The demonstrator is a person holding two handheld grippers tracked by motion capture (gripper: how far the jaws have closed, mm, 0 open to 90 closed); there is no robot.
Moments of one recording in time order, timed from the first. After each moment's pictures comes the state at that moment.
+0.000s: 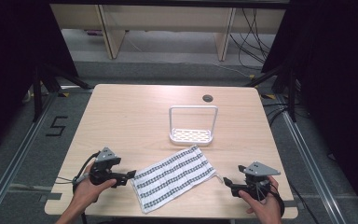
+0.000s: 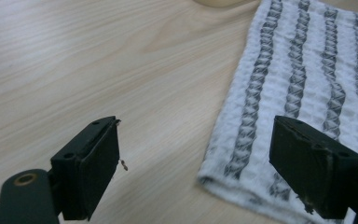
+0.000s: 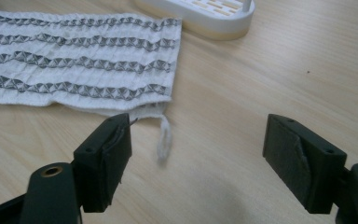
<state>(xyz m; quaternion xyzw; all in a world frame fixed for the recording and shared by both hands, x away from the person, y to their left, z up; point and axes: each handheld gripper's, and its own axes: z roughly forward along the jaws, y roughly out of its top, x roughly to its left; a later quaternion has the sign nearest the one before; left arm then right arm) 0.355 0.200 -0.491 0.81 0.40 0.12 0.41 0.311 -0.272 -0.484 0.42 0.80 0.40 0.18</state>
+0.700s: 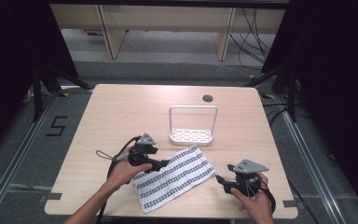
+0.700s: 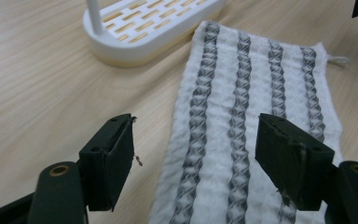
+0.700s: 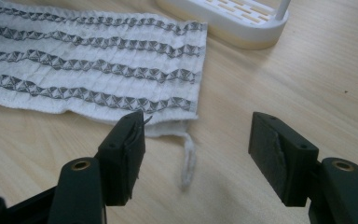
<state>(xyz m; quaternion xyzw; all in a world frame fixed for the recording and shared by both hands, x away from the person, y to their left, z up) 0.407 0.098 -0.476 0.85 0.33 0.07 0.40 0.321 -0.249 -0.487 0.39 0.82 0.39 0.18</state>
